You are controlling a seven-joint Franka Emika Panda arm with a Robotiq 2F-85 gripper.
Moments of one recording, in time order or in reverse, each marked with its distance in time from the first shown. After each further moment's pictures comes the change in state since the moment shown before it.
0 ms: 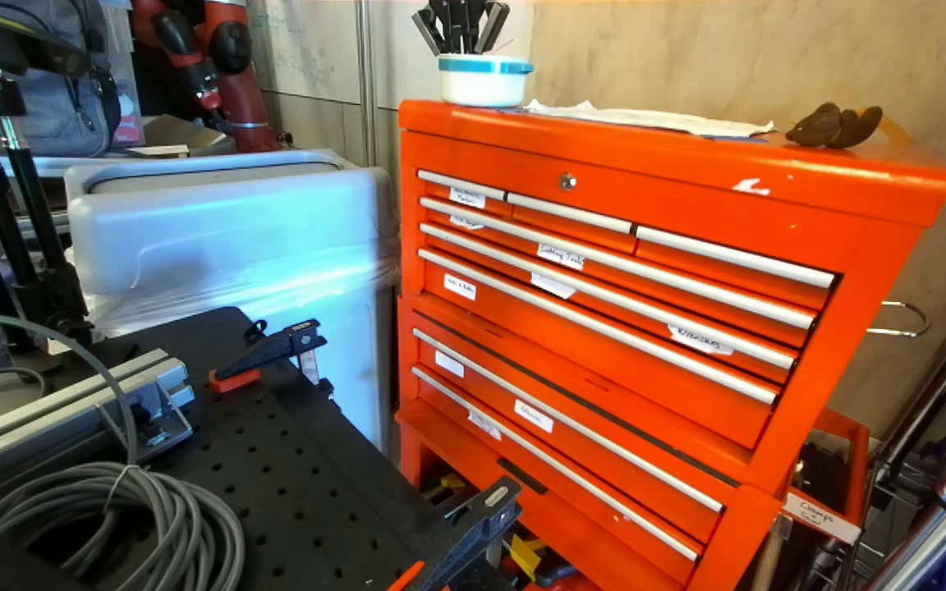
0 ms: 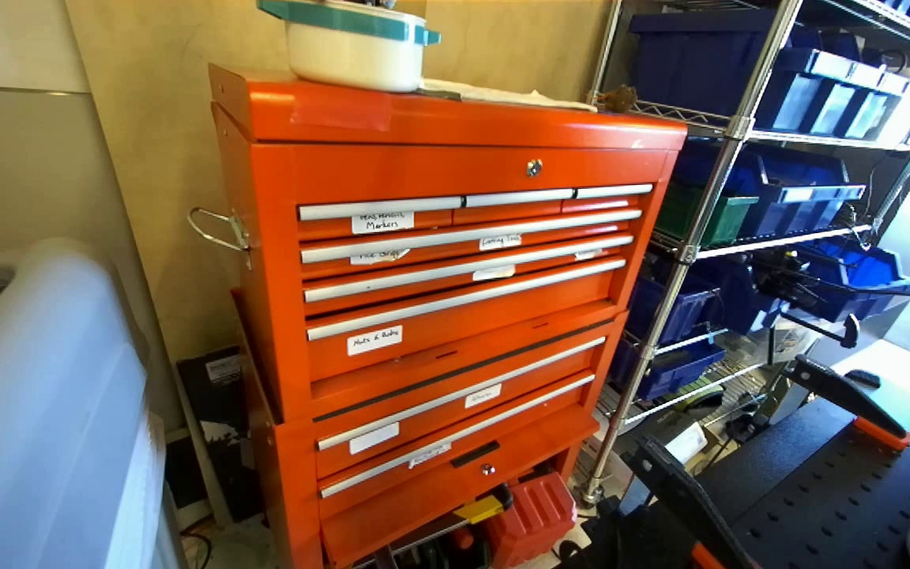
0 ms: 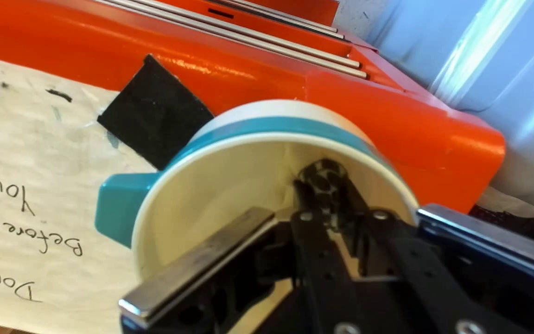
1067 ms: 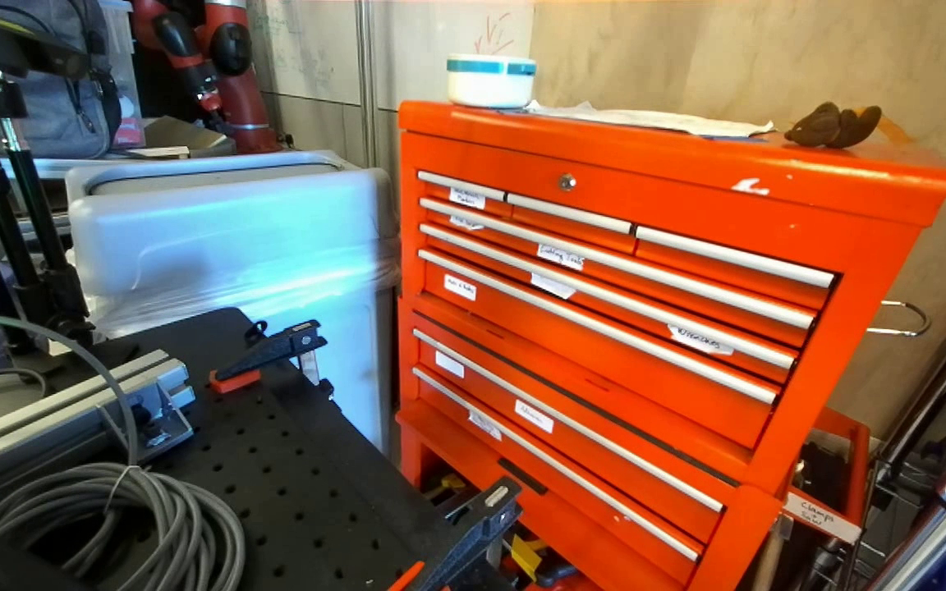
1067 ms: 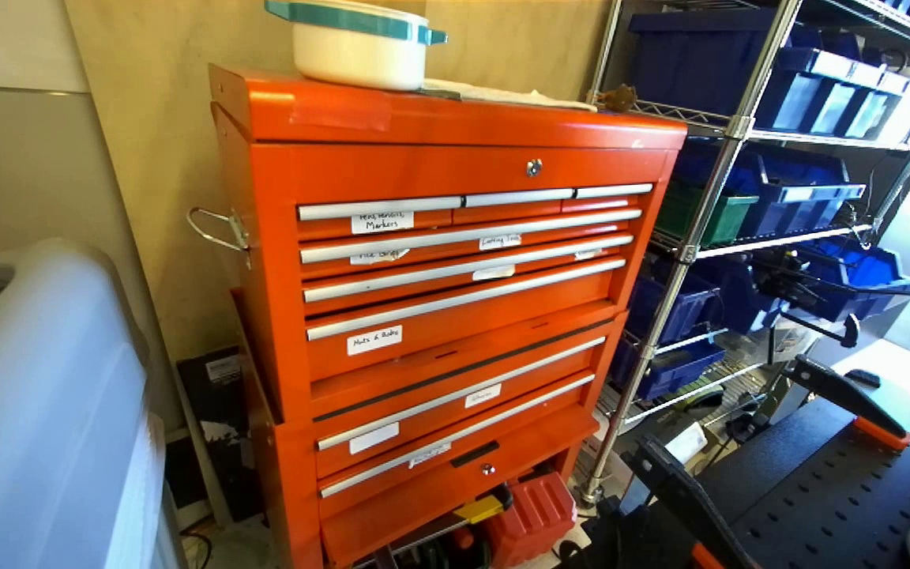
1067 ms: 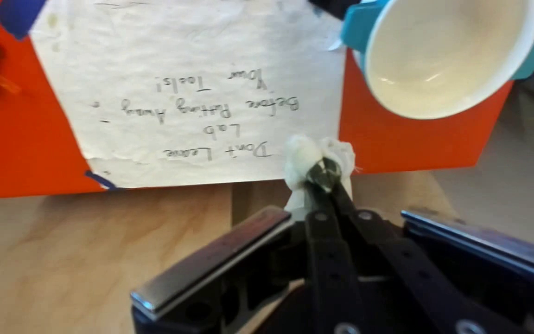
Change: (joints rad) arm -0.168 -0.162 -0.081 0.108 0.151 -0.060 0.007
